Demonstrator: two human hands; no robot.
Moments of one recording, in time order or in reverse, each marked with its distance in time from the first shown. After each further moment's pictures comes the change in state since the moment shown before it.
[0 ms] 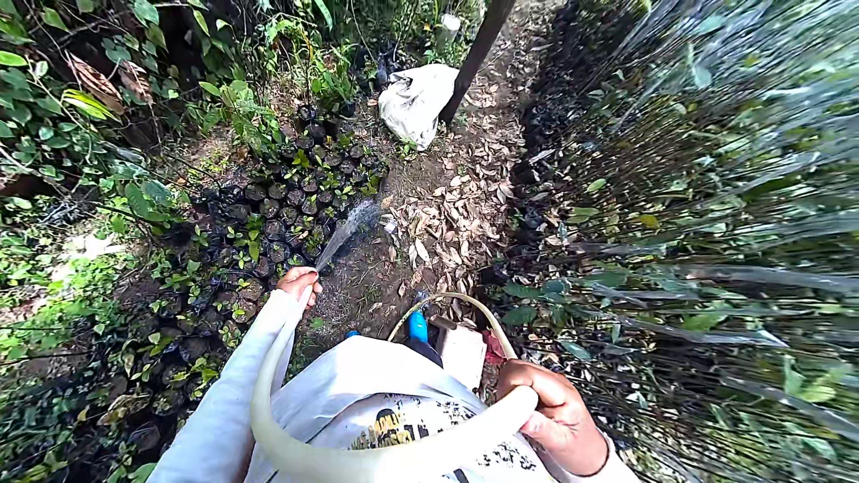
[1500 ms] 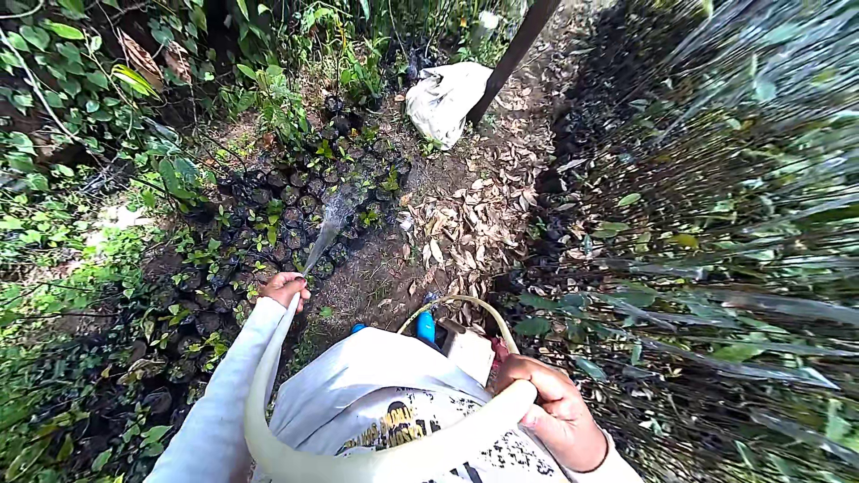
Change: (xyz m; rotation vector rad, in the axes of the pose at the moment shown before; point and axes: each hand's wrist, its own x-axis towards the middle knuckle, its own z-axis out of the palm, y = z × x) left_hand -0.034 -0.025 -0.047 0.073 0.173 0.011; right_hand 0.011 0.008 0.009 0.010 -0.071 -0.004
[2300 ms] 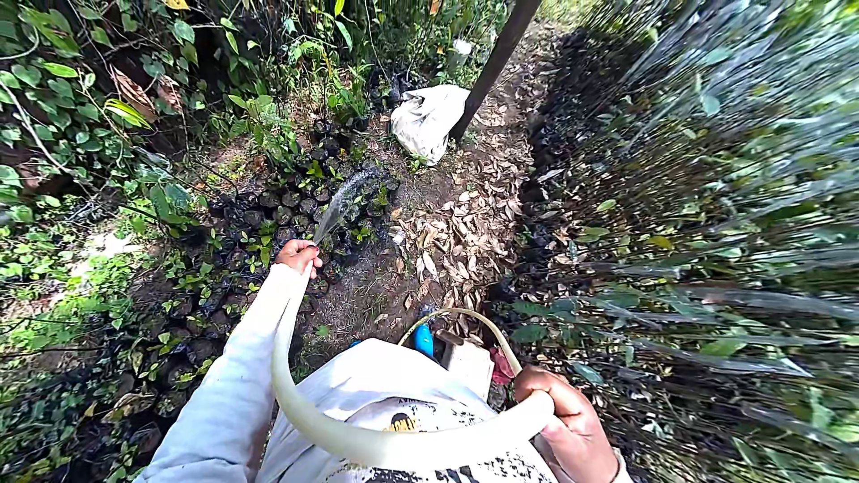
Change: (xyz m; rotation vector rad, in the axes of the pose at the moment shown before) left_hand 0.034 0.083 0.039 -0.034 0.012 0.134; right_hand -0.018 0.000 -0.004 -0.060 0.175 0.022
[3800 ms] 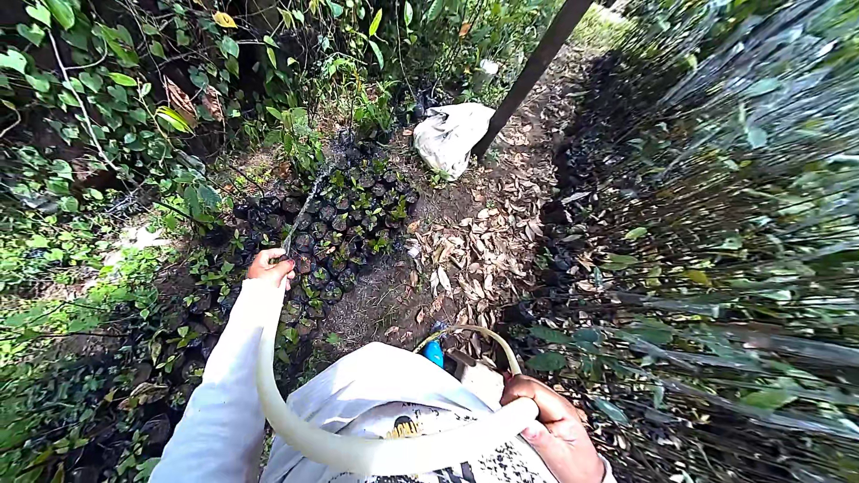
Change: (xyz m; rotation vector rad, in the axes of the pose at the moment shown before) left_hand -0.006 -0.003 -0.077 0.003 0.211 0.066; right_hand 0.028 0.017 0.021 0.019 -0.098 -0.022
